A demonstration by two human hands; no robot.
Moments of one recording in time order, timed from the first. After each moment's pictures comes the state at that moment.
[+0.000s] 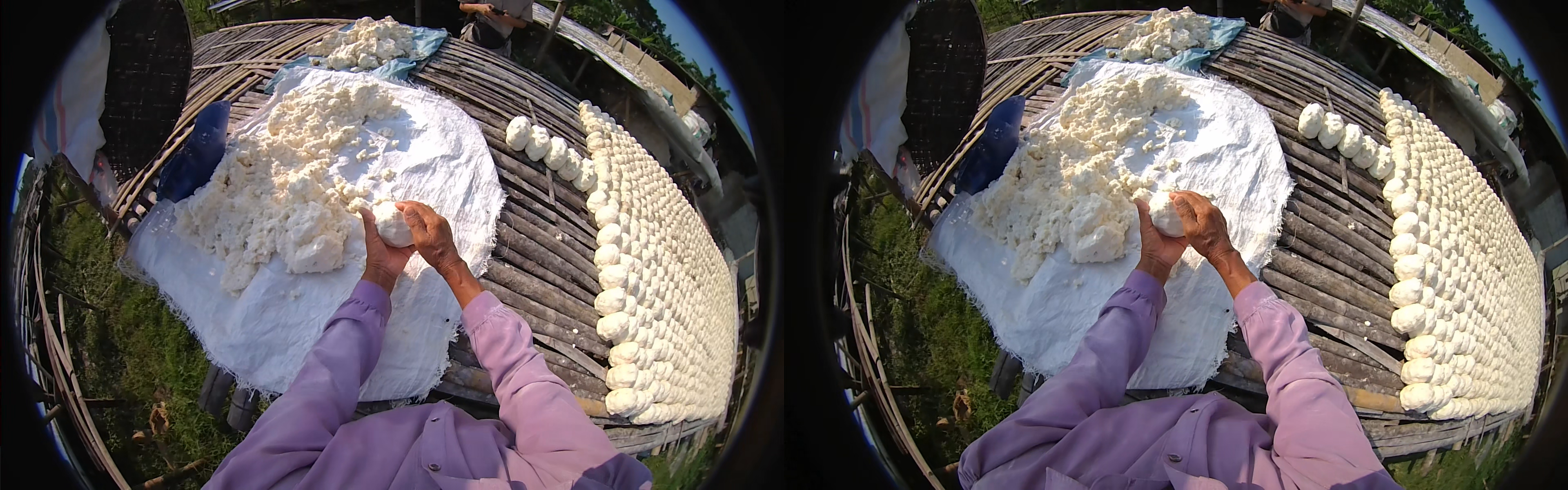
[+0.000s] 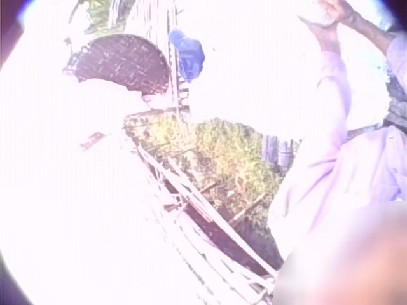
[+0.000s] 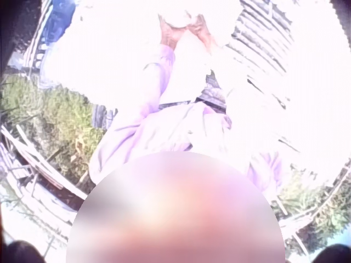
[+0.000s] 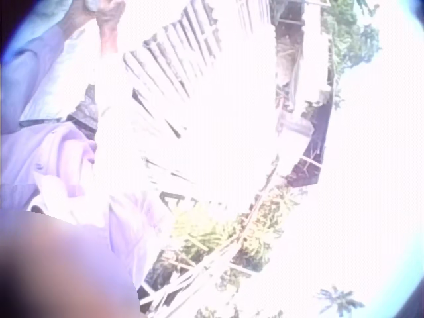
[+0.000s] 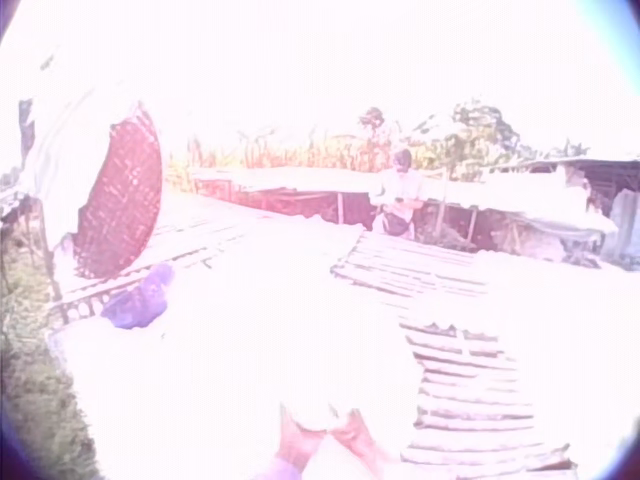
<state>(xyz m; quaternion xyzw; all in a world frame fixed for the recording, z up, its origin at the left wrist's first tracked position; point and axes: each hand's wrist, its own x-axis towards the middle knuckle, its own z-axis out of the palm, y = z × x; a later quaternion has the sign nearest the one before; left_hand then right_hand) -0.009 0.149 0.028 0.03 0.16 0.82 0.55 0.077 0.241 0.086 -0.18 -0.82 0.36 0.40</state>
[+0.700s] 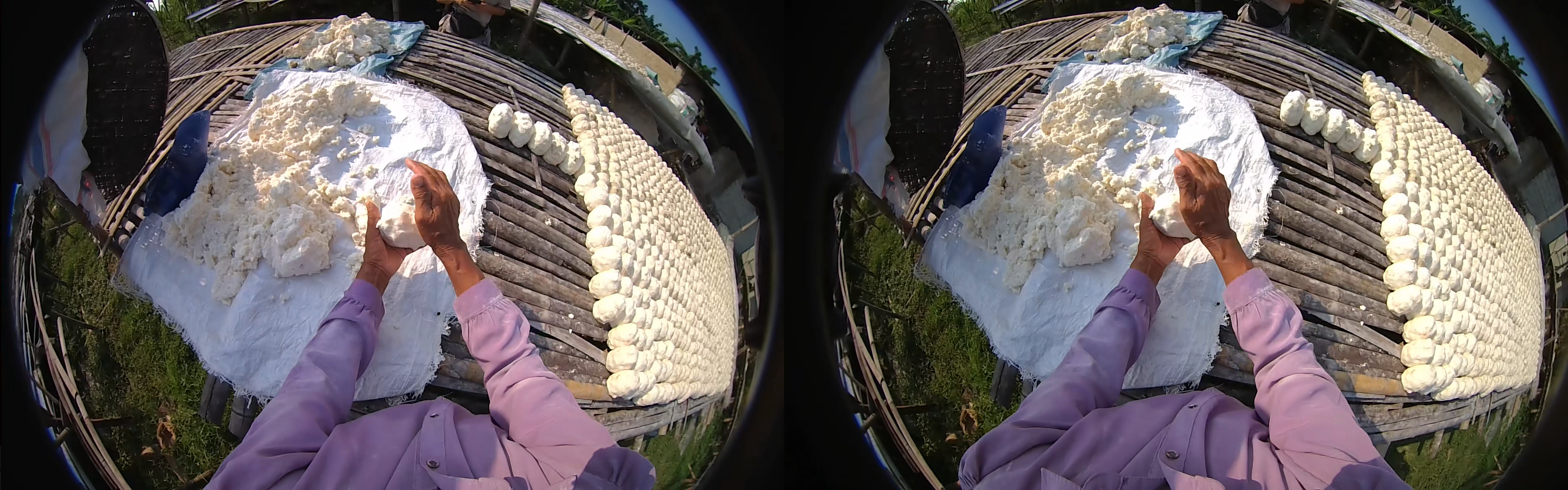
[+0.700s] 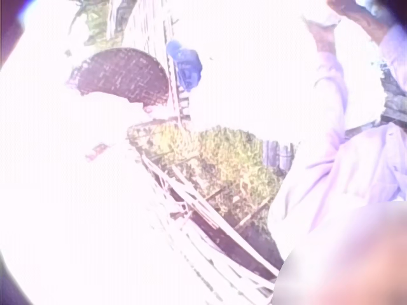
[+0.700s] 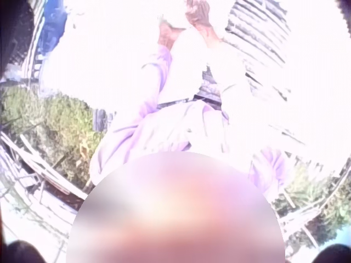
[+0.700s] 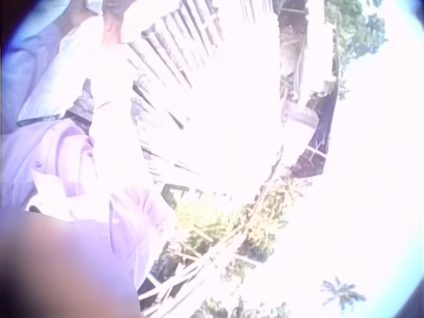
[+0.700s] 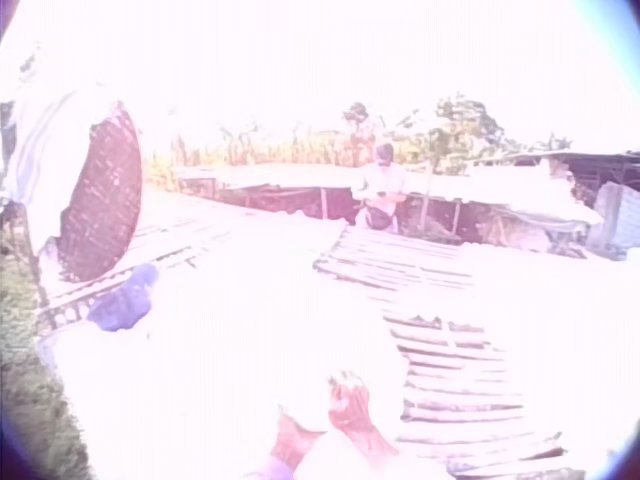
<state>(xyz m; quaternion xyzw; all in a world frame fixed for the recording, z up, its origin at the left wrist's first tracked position) 0.003 0.169 0.043 0.08 0.23 0.78 0.57 0.092 0.250 0.116 -0.19 -0.85 0.22 0.43</state>
